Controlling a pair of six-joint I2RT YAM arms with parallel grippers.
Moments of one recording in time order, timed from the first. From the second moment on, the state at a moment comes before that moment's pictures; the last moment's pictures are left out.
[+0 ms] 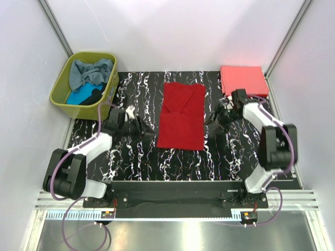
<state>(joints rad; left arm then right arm) -0.26 1.38 0.70 -0.04 0.62 -0.81 0.08 1.75 1.22 -0.72 -0.59 0.58</state>
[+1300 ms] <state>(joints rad) -0.45 1.53 0.36 0.44 0.34 -1.50 0.32 1.33 0.34 0.15 -0.27 1.51</state>
